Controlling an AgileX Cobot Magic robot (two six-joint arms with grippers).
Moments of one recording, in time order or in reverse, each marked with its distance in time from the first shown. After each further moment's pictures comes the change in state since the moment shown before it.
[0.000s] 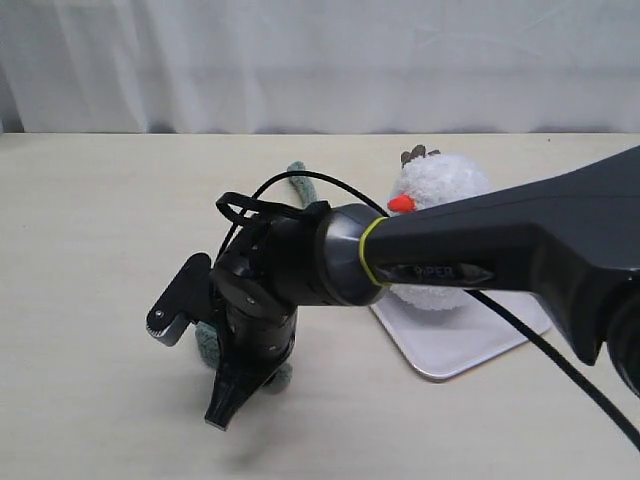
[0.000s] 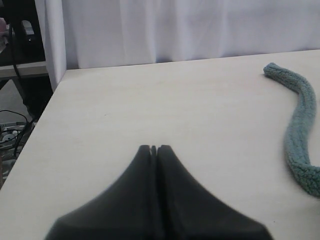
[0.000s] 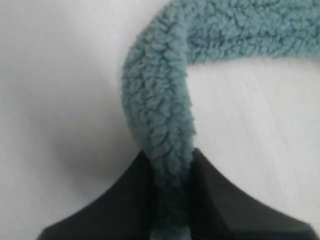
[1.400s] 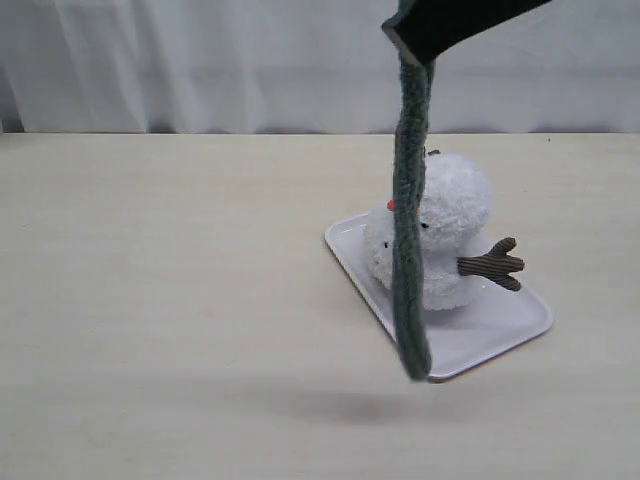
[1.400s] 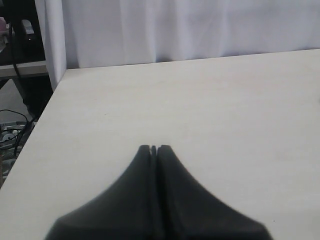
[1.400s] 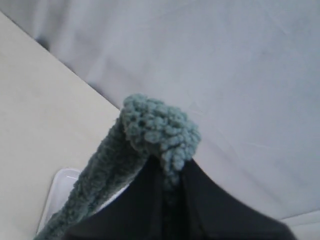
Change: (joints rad) left arm 0.000 0.000 0.000 0.000 0.001 0.000; right arm 0.192 -0.882 0.004 -0.833 0.453 0.538
